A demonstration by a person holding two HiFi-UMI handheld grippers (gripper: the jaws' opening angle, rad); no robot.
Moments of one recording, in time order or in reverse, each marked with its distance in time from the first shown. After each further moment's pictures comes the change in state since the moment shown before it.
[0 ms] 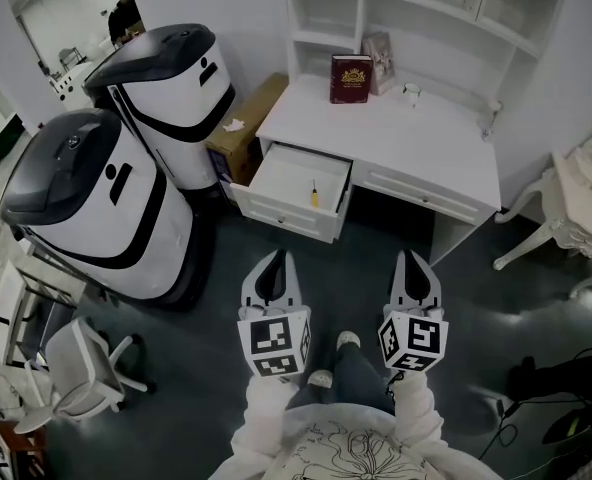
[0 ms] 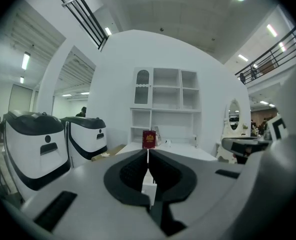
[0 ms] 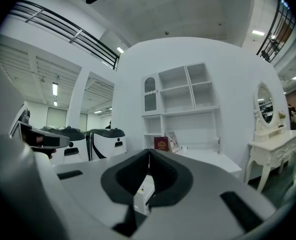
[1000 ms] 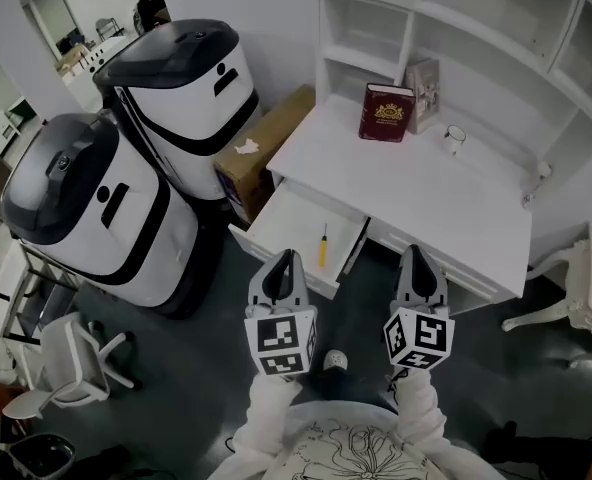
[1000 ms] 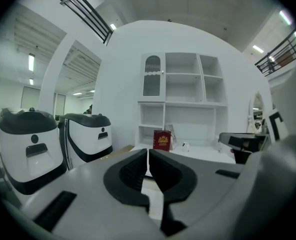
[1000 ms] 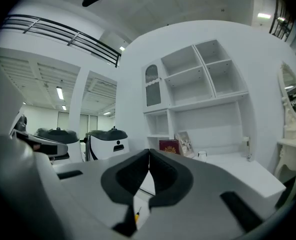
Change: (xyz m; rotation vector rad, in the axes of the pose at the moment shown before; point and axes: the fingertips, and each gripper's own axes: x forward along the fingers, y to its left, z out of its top) left arm 0.227 0.021 0.031 -0.034 0.032 0.143; right arm 0.261 -0.054 0.023 0.014 0.005 0.150
